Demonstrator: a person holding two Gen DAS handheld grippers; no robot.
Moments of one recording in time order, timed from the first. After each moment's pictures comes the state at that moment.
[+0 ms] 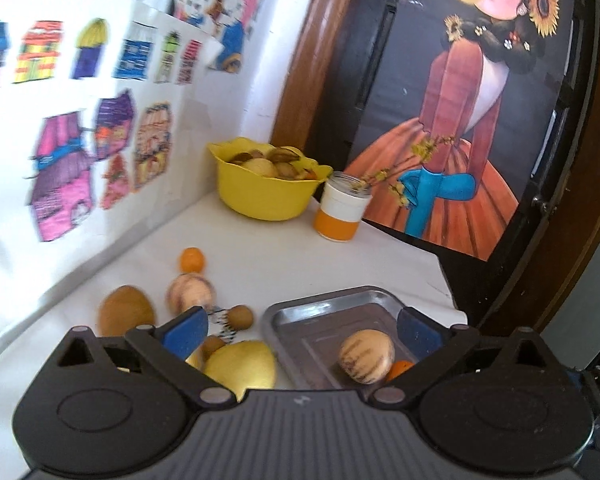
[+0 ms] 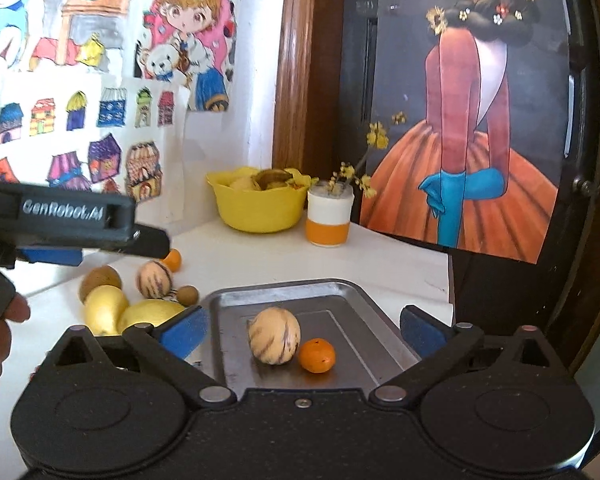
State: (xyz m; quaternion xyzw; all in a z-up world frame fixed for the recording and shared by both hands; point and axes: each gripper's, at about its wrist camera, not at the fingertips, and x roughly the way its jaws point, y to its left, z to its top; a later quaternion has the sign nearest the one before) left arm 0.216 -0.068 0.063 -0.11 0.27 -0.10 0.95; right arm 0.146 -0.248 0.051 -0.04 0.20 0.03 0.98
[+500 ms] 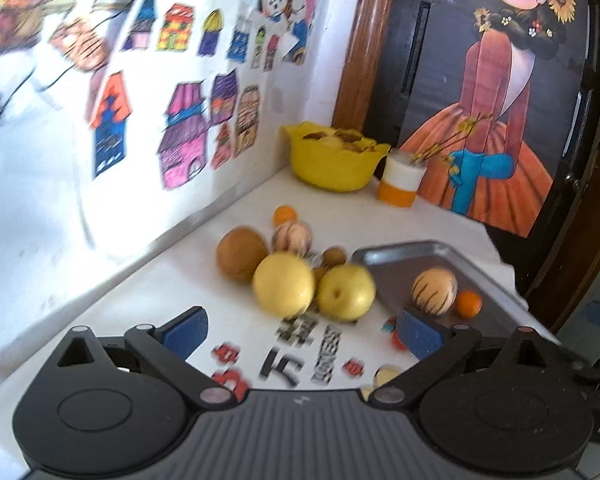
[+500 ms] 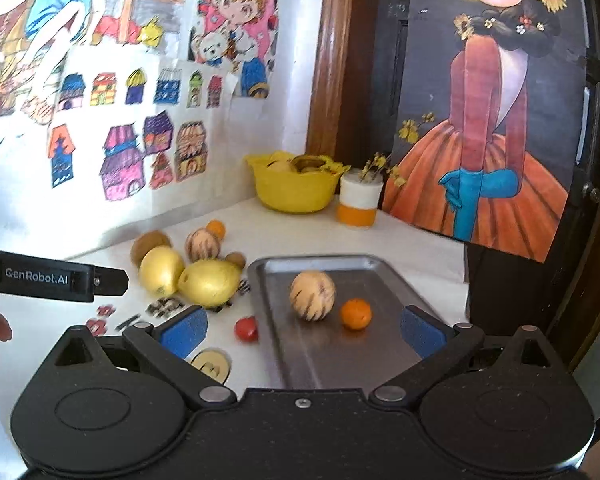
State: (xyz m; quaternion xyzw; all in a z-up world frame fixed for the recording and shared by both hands) left arm 0.140 -0.010 0.036 -0.08 0.29 -0.04 0.95; right arm 0.096 -0.214 0.044 -0.07 0.24 0.06 0.97
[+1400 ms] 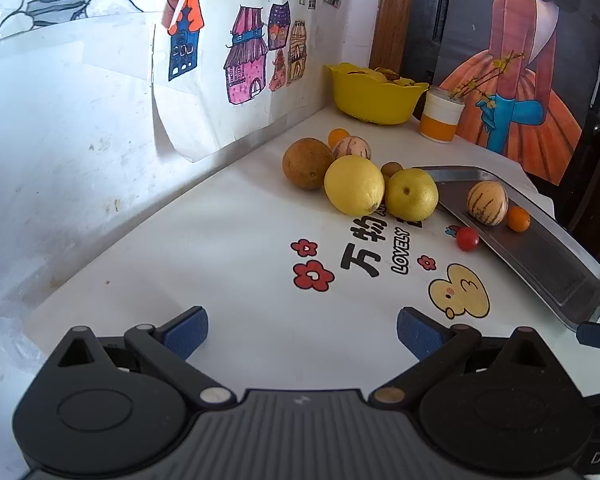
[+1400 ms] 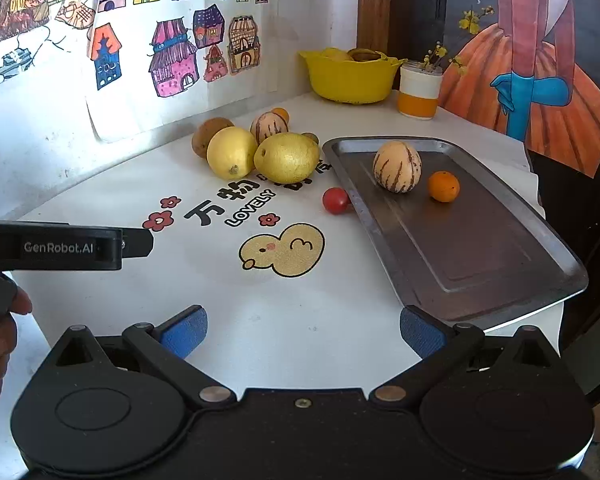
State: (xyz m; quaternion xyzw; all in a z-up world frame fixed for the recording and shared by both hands) left arm 0.106 0.024 -0.007 -0.05 0.35 0.00 0.93; right arm 0.090 -0.173 -0.007 -0.04 0.36 0.10 0.92
